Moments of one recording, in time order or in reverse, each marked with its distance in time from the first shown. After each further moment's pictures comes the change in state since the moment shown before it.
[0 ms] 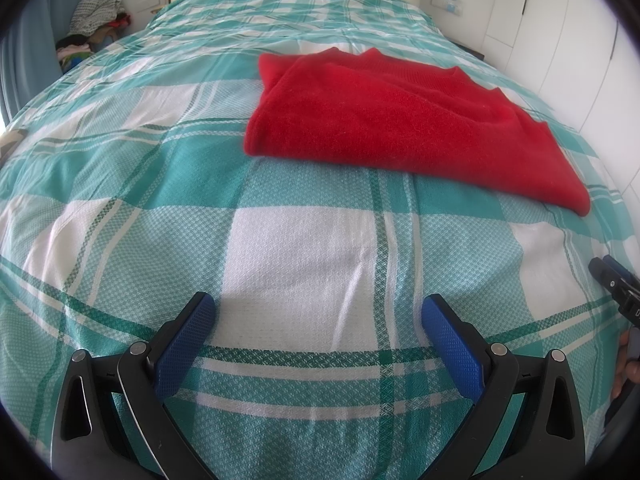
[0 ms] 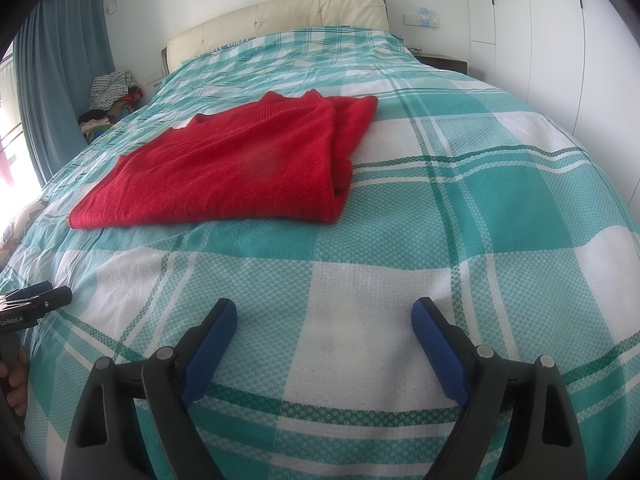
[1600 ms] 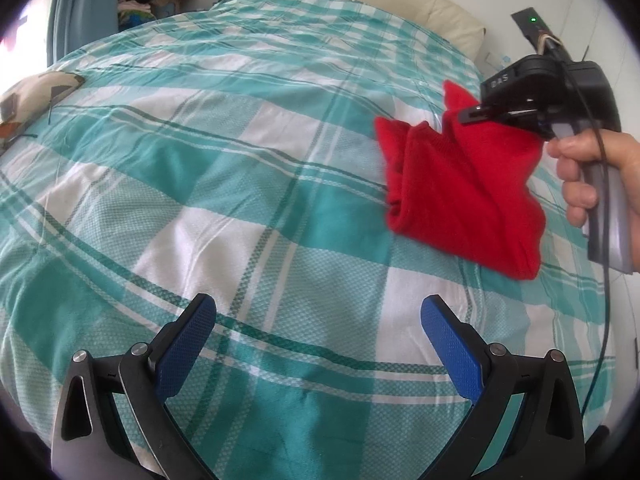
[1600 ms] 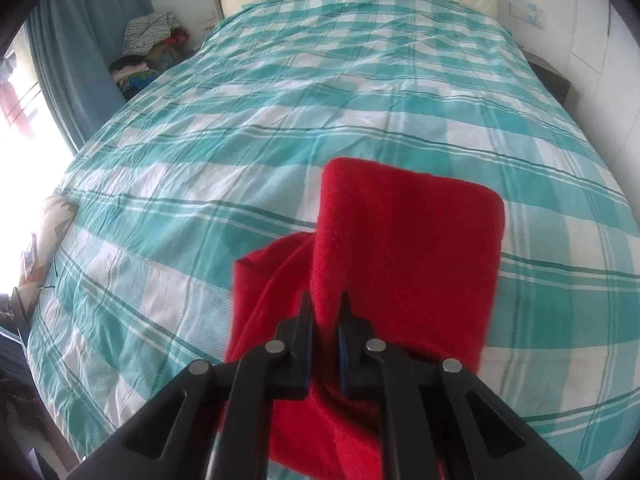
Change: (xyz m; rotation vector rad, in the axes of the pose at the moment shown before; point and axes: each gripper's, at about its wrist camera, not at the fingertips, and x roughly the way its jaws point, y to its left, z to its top) left arm -0.057 0.108 0.017 -0.246 -0.051 0.001; right arm 0.128 0.295 0.227 -0.166 0.270 0.113
